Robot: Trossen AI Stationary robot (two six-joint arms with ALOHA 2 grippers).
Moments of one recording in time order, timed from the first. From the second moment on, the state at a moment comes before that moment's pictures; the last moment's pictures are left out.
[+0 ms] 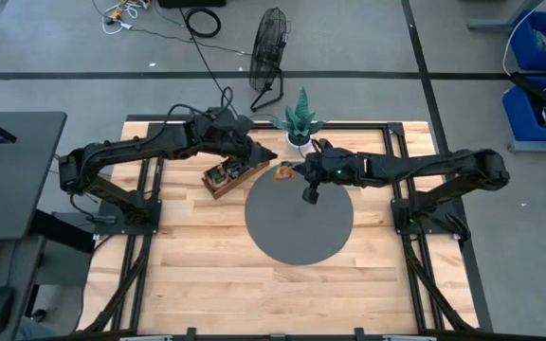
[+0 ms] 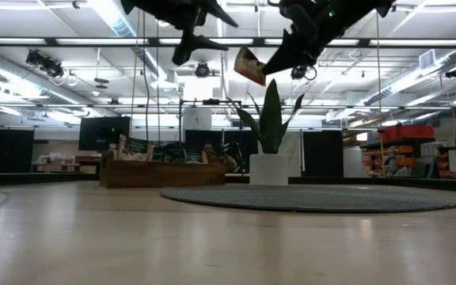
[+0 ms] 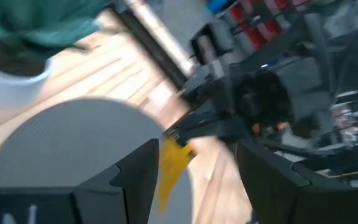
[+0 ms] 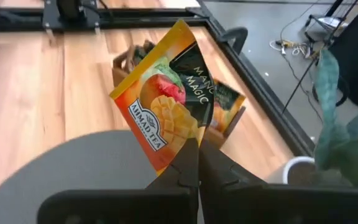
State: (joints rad) left arm 0.32 1.42 1.22 -0.18 0.23 -0.74; right arm -0.08 1.34 0.97 -0.17 0.27 -0.02
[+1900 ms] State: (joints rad) left arm 0.25 1.50 1.22 0.31 0.18 -0.54; right arm -0.07 1.12 1.01 -0.11 0.19 0.28
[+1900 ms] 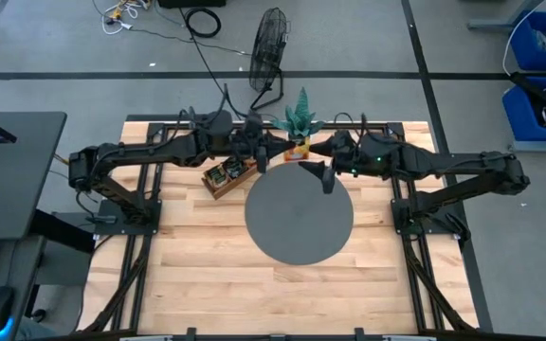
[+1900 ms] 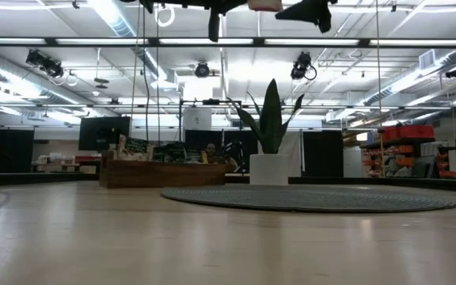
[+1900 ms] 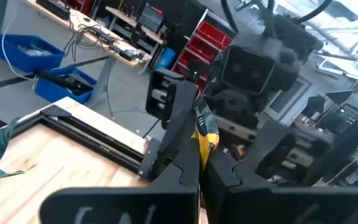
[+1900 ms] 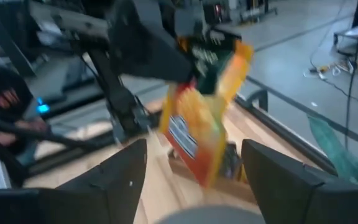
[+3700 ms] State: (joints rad) left arm 0.33 1.46 1.22 0.08 0.61 -0.67; right arm -0.09 1.19 1.01 -0.13 -0.10 0.26
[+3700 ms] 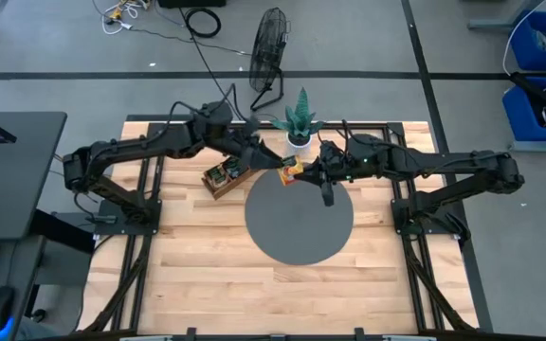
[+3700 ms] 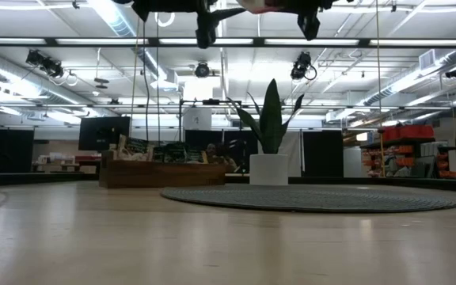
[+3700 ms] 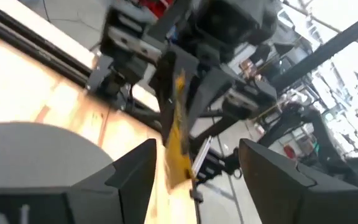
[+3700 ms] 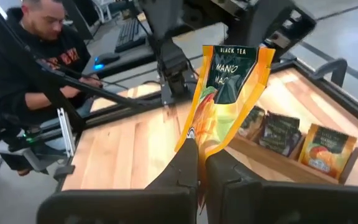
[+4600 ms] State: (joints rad) left arm 0.28 1.49 1.22 0.05 0.47 -0.46; right arm -0.09 1.19 1.01 -0.12 -0.12 0.29
